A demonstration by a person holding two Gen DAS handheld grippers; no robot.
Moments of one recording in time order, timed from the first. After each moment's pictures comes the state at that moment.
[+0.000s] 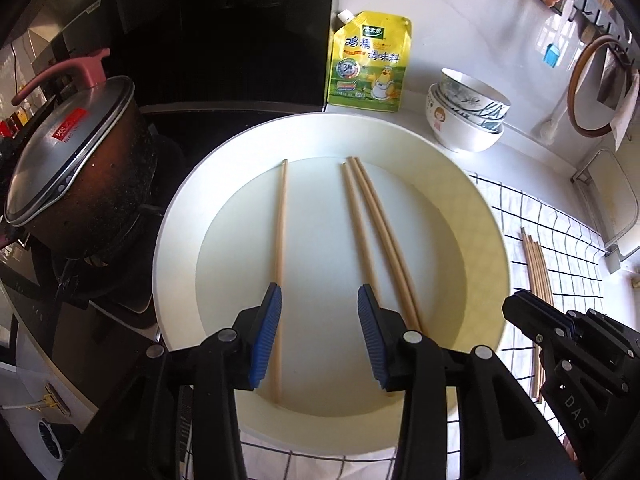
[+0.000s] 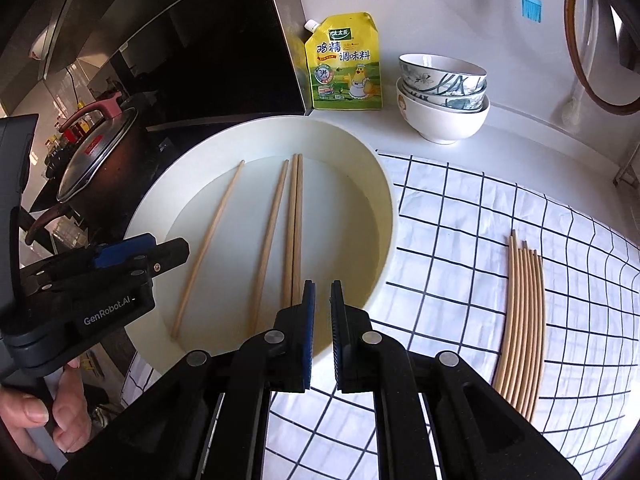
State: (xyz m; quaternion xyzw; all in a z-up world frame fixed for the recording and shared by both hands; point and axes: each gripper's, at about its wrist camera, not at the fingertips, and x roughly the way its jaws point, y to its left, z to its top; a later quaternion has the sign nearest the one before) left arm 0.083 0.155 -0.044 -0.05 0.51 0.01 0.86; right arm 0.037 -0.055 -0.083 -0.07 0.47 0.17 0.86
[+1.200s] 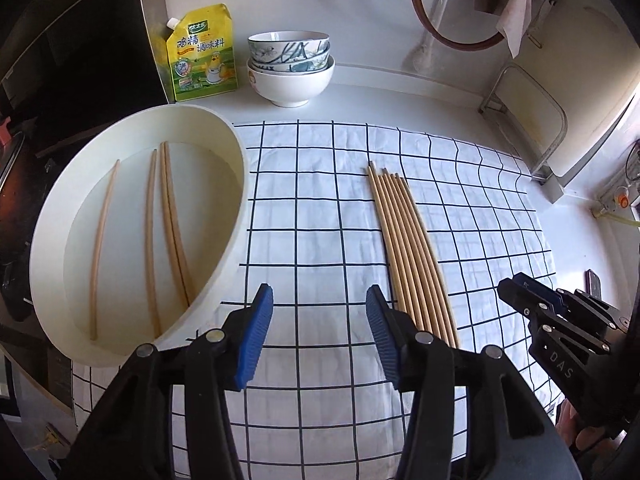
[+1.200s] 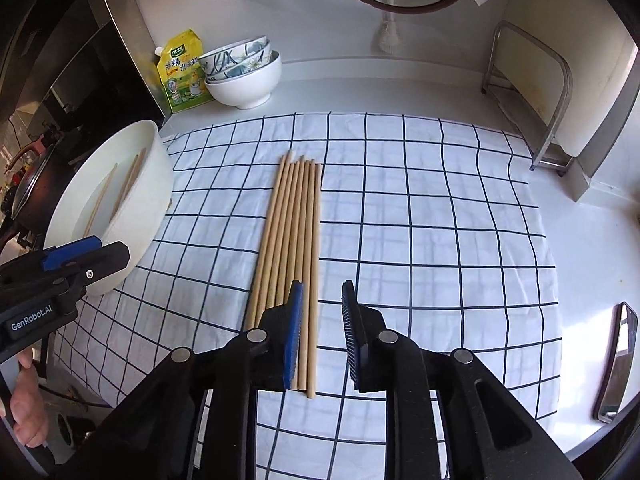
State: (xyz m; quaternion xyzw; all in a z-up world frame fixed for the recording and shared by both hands) left arm 0.032 -0.035 -0.047 0.00 0.52 -0.10 0.85; right arm -0.008 -0.276 -0.087 -0.03 0.48 0.05 0.88
